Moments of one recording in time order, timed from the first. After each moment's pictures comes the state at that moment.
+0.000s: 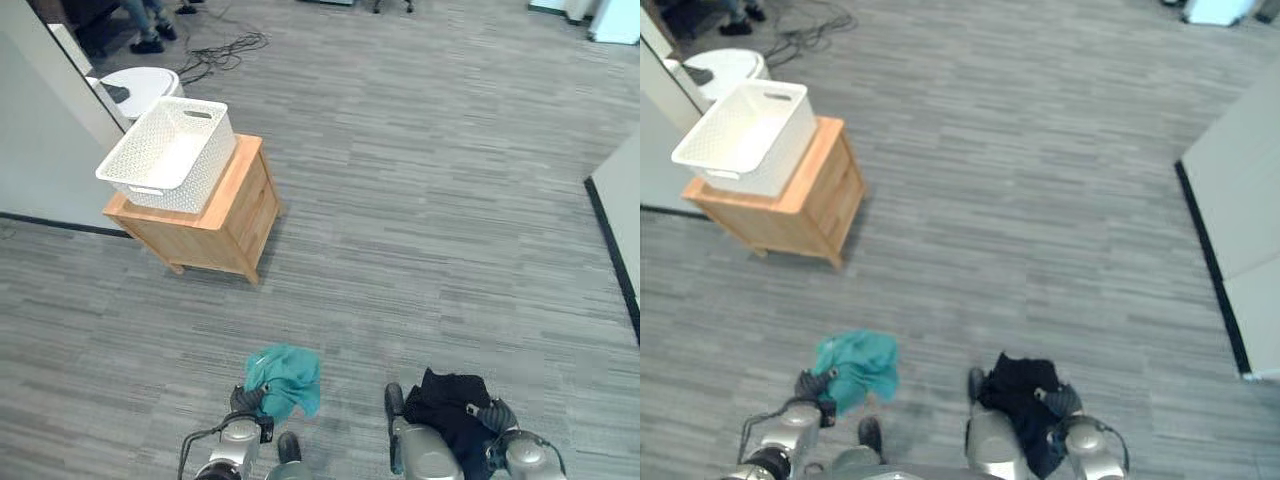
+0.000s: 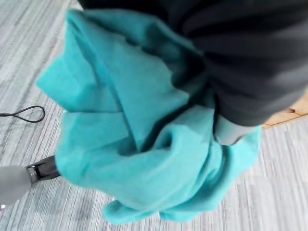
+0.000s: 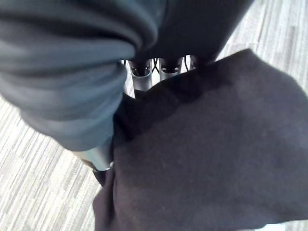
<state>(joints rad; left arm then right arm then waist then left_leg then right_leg) -0.06 0.20 -0.14 1.04 -0.17 -0.05 0.20 0.05 -0.32 0.17 0.76 0.10 -0.02 -0.13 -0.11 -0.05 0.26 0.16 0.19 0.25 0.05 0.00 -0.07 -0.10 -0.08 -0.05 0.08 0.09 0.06</state>
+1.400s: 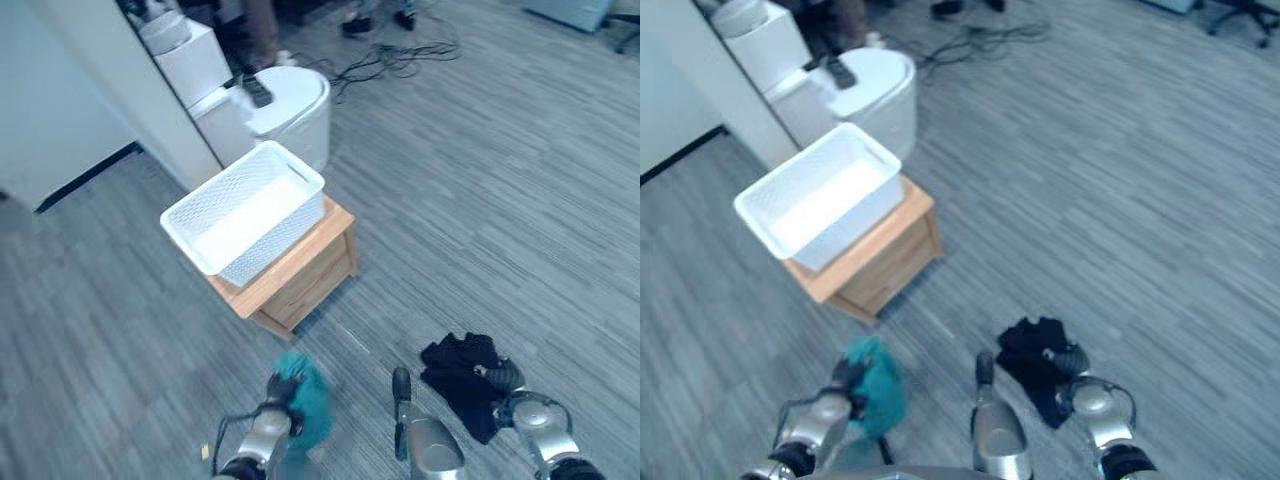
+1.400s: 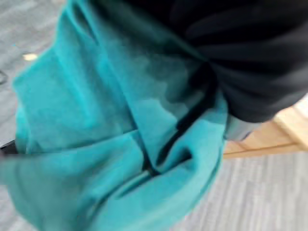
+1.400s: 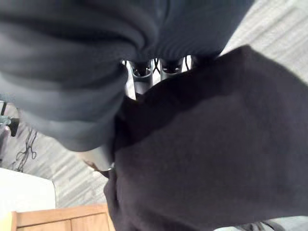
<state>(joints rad) -0.12 0.16 -0.29 0.87 -0.13 -0.07 0.19 -0.08 -0.42 0.20 0.72 0.09 -0.03 -0.16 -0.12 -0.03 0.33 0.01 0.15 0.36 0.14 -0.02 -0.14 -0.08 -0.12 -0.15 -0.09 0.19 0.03</state>
